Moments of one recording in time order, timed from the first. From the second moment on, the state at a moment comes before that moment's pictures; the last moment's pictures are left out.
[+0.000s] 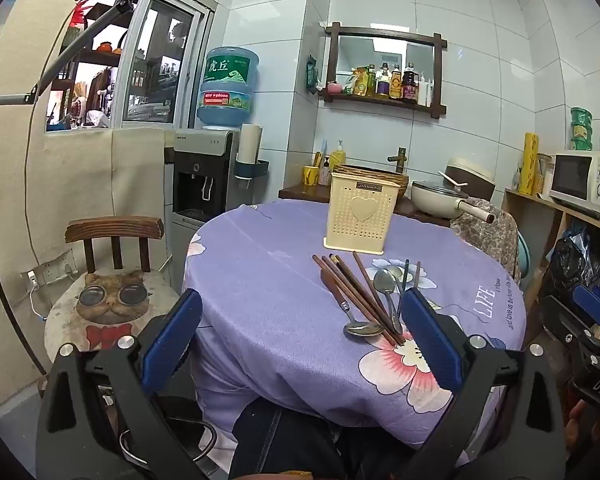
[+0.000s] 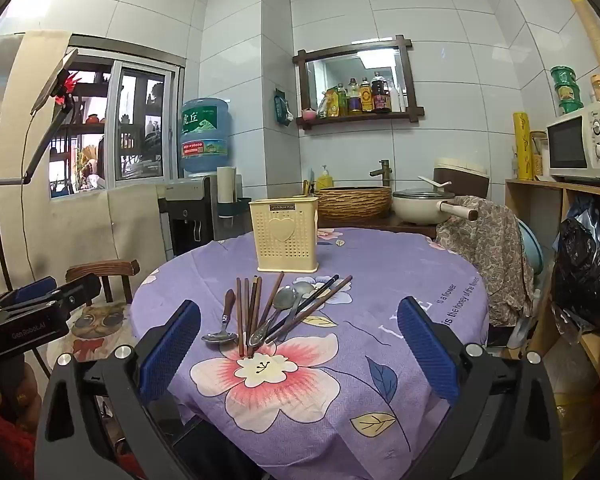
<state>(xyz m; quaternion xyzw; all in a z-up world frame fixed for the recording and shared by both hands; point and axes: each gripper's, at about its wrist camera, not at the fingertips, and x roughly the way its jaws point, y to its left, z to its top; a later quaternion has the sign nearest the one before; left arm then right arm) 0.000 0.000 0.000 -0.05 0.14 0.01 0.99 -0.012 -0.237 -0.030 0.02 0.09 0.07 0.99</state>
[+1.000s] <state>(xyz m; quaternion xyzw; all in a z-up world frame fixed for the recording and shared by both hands) 0.000 0.000 0.000 -0.05 0.14 0.01 0.99 -0.010 -0.238 -0.033 0.02 0.10 0.07 0.99</state>
